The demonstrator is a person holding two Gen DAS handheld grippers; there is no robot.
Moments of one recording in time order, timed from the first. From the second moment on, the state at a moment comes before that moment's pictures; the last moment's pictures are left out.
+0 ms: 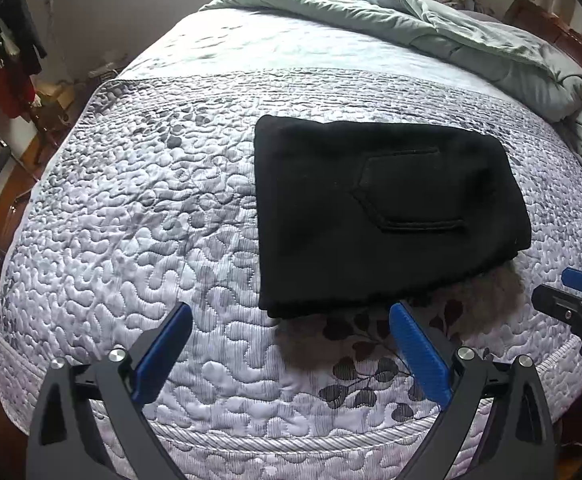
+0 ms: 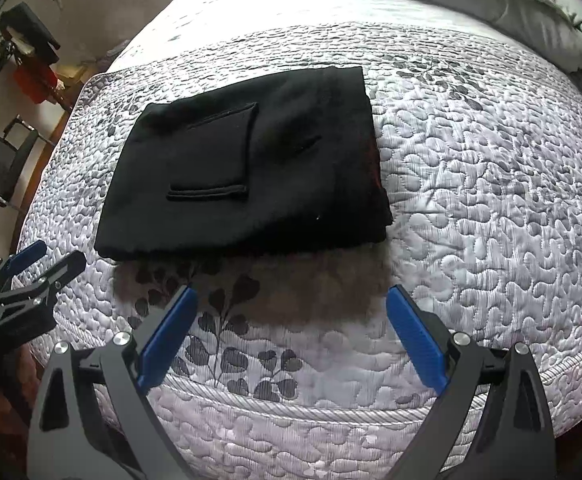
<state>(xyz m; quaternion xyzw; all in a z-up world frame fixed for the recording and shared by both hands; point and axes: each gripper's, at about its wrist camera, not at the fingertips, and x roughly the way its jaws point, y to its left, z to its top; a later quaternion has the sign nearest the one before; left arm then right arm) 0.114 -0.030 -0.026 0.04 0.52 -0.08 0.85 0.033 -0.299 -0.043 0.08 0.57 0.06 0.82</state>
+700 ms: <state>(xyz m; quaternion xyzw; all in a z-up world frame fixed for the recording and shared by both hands) 0.116 -0.024 -0.026 0.03 0.52 -0.08 0.85 0.034 -0.297 -0.053 0.07 0.58 0.05 0.81</state>
